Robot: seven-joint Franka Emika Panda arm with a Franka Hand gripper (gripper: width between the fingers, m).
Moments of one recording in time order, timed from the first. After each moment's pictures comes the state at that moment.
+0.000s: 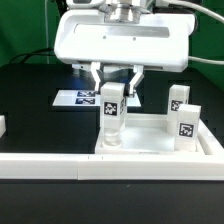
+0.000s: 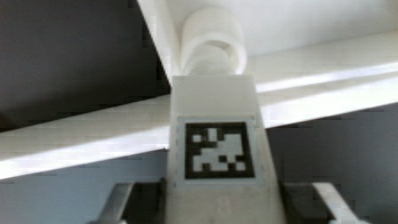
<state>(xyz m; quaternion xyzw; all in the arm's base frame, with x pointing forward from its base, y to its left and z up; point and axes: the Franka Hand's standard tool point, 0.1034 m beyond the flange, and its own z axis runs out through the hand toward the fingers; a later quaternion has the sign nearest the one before) 0.598 -0.002 0.100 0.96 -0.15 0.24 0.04</state>
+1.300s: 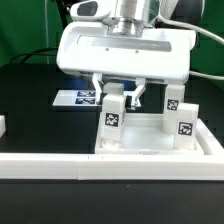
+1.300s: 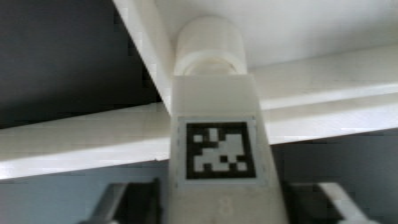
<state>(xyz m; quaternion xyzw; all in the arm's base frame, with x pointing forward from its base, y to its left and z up) 0.602 0.001 0.087 0.95 -0.13 0.26 0.05</state>
